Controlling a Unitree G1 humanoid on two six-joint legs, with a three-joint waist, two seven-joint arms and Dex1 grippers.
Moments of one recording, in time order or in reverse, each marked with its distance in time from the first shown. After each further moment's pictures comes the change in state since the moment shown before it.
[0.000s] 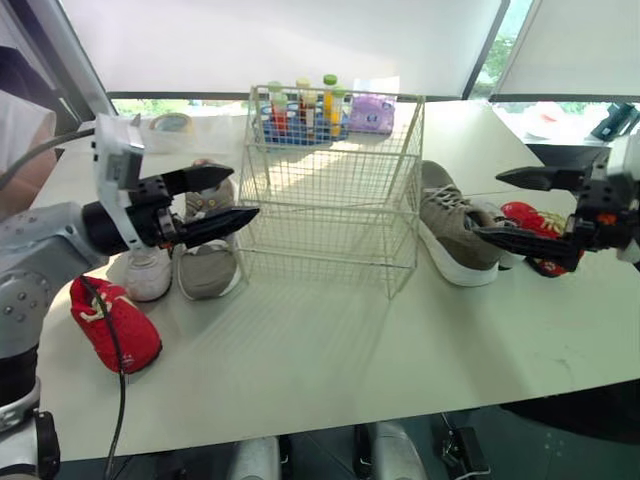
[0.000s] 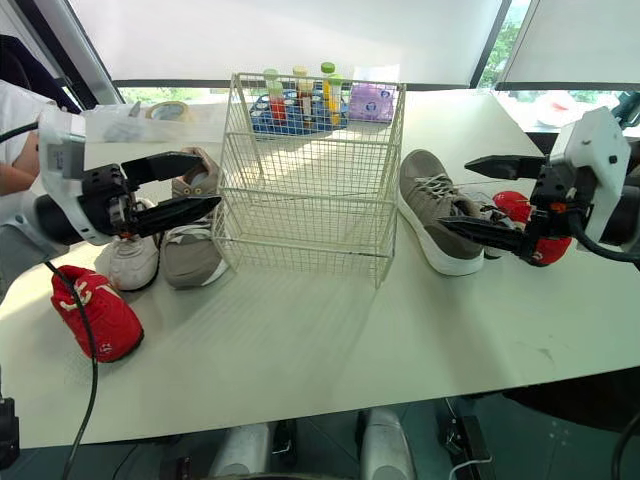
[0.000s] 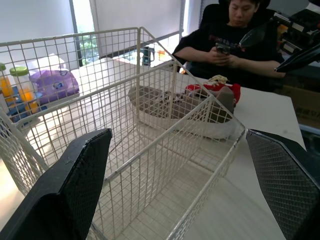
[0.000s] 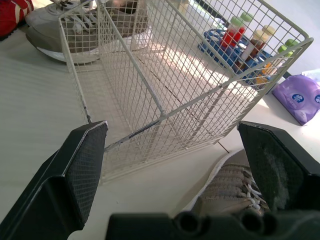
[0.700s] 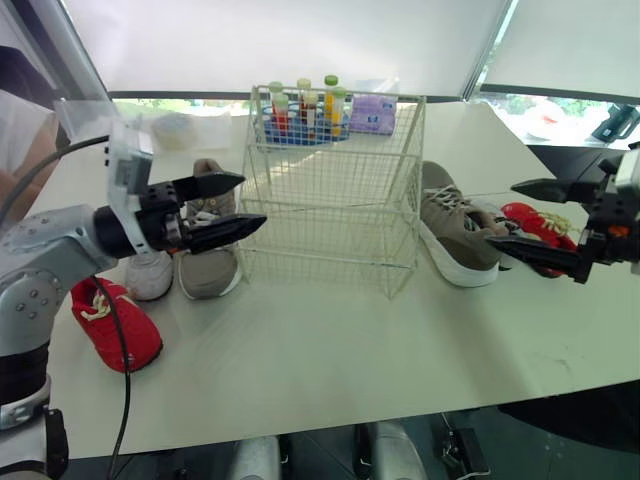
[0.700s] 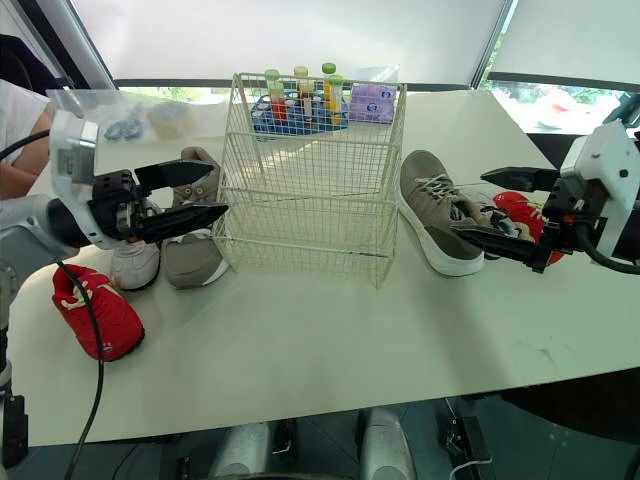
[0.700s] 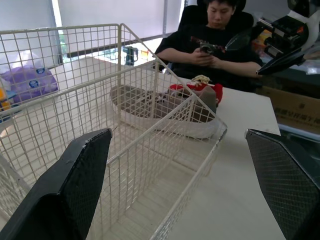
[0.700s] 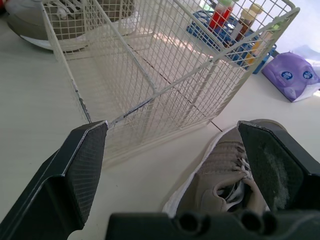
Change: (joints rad) left arm -0.009 -0.032 -0.025 0.014 0.001 0.016 -0.047; right arm 0.090 0.003 -0.072 -0.045 -0.001 0.053 -0.054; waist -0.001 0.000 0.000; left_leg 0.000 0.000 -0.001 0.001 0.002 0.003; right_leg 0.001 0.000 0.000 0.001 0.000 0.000
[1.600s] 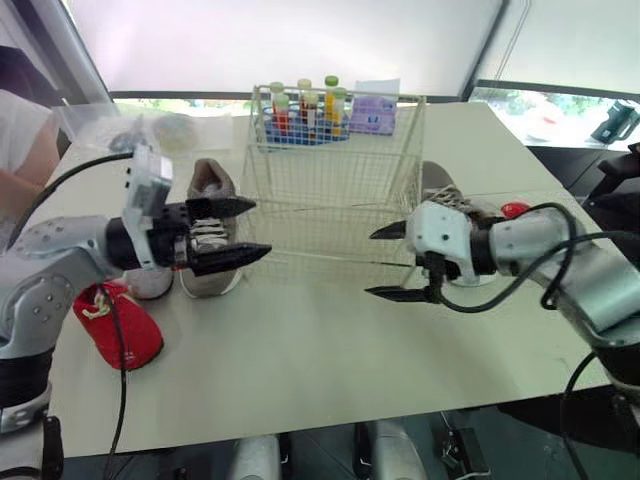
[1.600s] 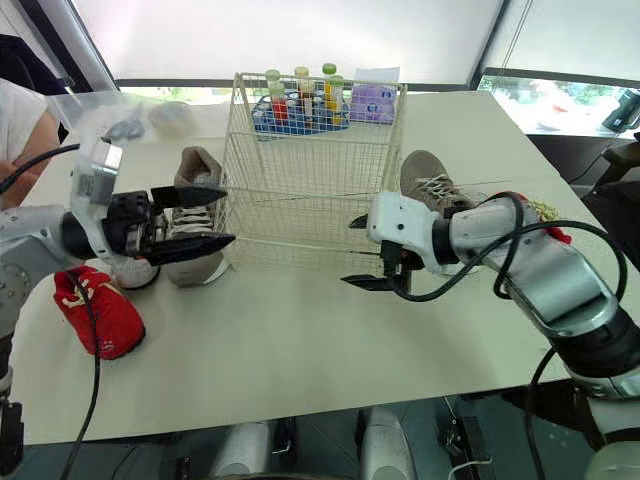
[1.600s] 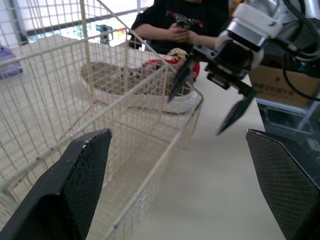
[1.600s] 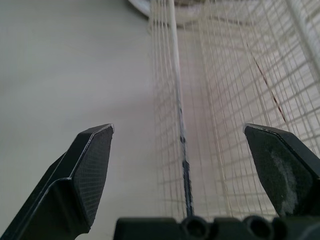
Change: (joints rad) left arm 0.050 0.033 -0.059 -0.011 0.091 -0.043 -0.160; right arm -0.425 0.194 0.819 -0.065 -0.358 -0.037 -0.053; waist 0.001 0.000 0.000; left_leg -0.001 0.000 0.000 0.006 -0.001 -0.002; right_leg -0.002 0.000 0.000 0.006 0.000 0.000
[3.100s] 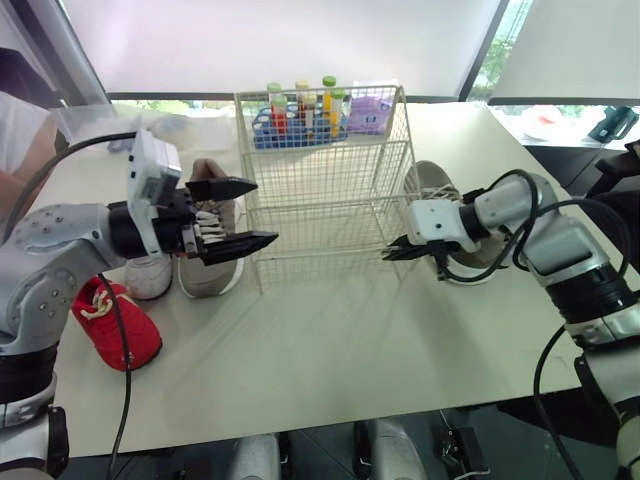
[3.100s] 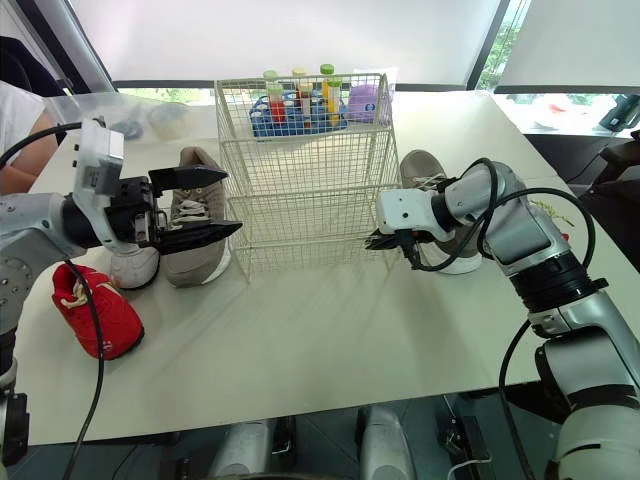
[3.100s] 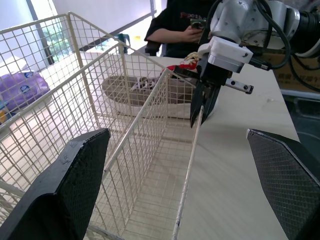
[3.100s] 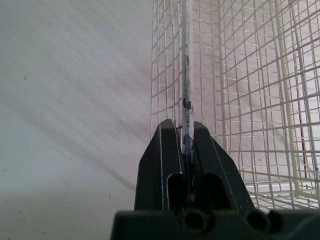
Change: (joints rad) left arm -0.071 -0.026 -0.013 -0.027 0.070 -0.035 0.088; right arm -0.221 0.128 0.097 0.587 -0.304 -0.509 0.414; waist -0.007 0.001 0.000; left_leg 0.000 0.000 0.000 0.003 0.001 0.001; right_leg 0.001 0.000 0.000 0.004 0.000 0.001
